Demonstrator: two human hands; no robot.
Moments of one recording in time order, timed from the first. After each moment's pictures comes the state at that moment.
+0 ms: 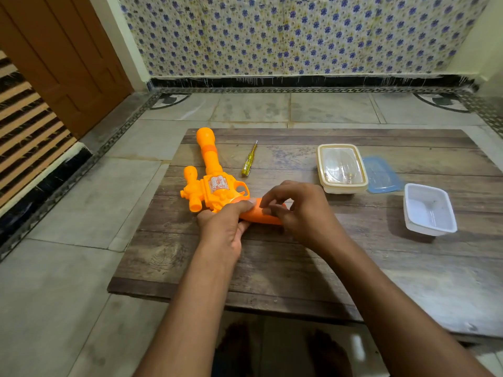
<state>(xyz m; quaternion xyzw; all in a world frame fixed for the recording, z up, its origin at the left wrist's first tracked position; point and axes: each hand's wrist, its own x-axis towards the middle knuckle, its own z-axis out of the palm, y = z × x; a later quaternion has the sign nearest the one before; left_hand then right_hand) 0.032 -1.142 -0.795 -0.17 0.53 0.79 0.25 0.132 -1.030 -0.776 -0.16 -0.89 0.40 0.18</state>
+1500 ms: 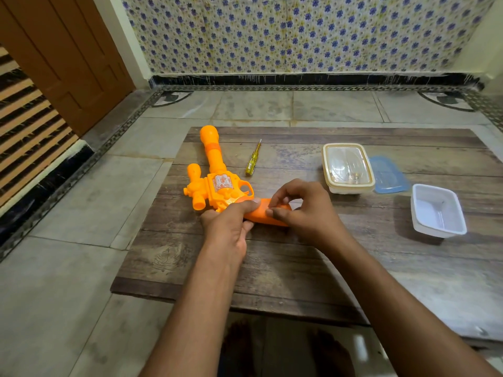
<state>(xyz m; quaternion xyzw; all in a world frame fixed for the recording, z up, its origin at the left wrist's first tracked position) 0.036 -1.143 -0.789 -0.17 0.53 0.79 0.24 0.123 -1.023 -0.791 -0.20 -0.85 0.45 0.19</state>
